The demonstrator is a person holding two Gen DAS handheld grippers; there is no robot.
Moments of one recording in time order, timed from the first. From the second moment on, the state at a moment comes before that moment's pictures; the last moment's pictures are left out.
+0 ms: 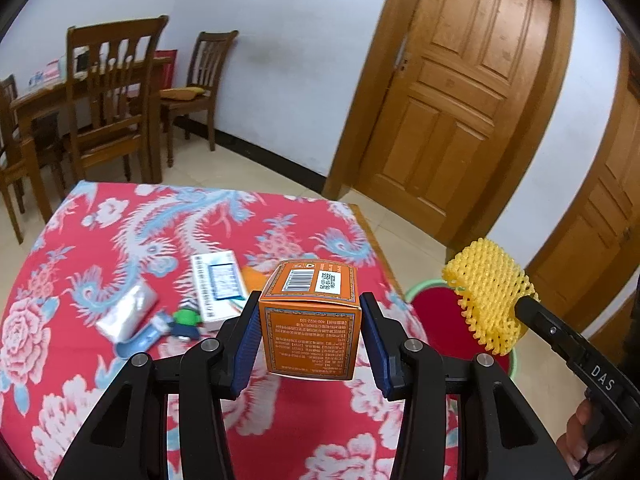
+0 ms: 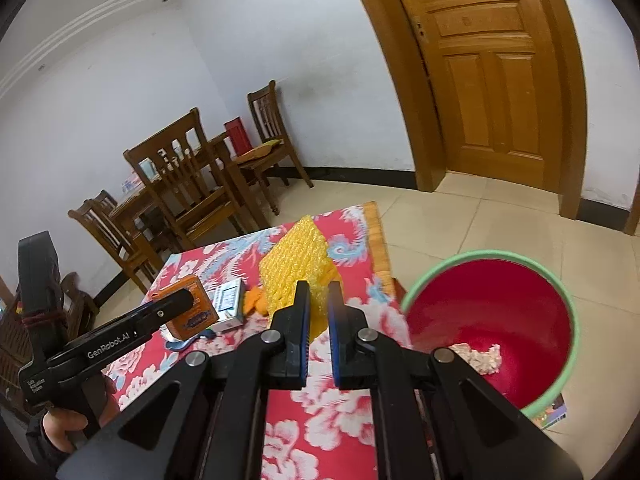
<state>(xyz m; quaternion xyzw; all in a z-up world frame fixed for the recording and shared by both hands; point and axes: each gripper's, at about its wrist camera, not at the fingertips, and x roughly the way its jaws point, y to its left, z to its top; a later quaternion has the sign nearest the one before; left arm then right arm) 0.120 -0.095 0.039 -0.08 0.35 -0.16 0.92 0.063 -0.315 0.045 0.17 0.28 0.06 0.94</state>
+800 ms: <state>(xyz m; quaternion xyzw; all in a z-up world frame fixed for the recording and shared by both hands) 0.121 -0.215 0.017 -0.02 0.38 -0.26 0.89 0.024 -0.415 0.022 0.23 0.27 -0.04 0.93</state>
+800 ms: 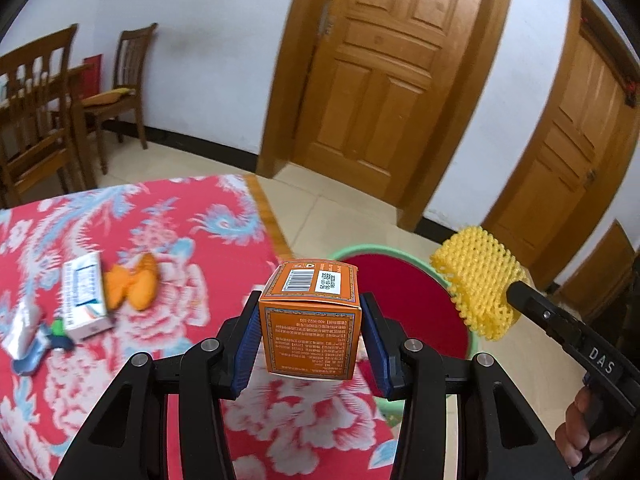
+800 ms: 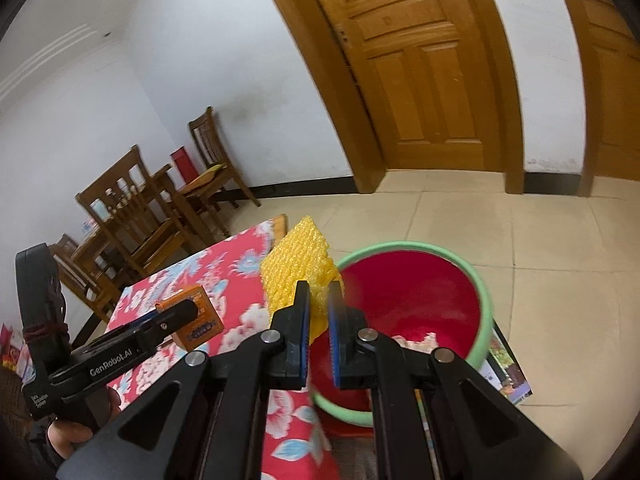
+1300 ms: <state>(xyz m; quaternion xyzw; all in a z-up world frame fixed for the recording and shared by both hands) 0.128 -0.273 -0.024 0.01 0.42 -0.31 0.86 0.037 -0.456 -0.028 0.26 0.32 -0.08 0.91</state>
